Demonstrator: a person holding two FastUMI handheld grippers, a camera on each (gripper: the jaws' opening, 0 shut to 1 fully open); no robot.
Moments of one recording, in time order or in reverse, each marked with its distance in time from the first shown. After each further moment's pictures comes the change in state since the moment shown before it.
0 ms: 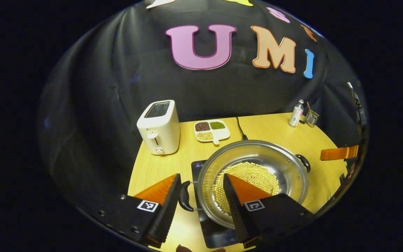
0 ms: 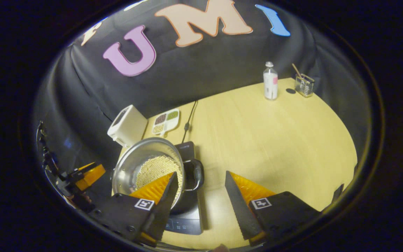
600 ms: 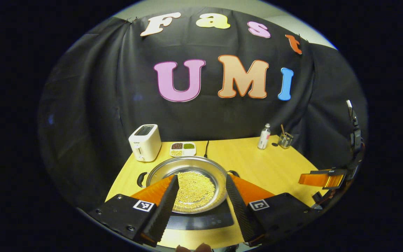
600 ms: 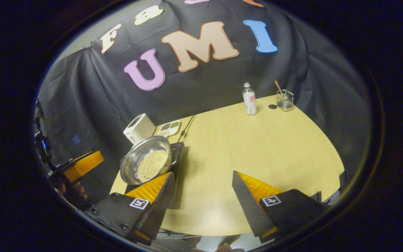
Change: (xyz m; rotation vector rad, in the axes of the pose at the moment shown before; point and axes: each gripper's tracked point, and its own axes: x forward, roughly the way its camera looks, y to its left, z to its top) left arm -0.139 -0.177 0.033 -0.075 -0.233 0.011; right arm -0.148 -0.099 -0.016 -0.077 -0.156 0.082
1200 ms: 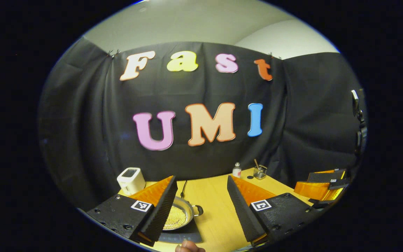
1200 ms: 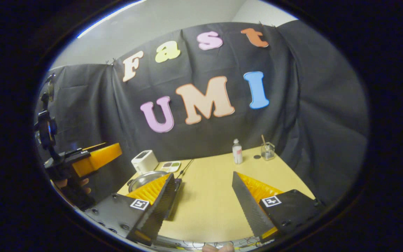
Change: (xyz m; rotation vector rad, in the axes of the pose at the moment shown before) left arm -0.077 -0.117 0.126 0.149 -0.354 -0.126; right arm -0.156 -0.003 0.098 -0.094 -0.411 -0.021
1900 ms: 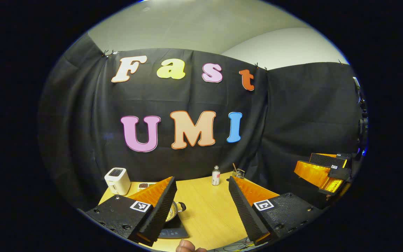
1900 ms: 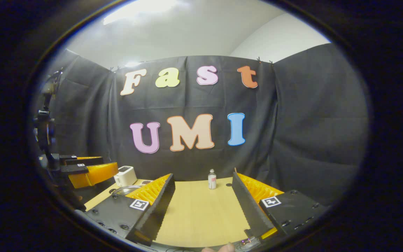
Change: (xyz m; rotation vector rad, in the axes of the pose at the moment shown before) left arm -0.065 -0.016 -0.007 -0.102 0.007 -0.112; right arm -0.101 0.017 0.044 -0.159 -0.243 -0.178
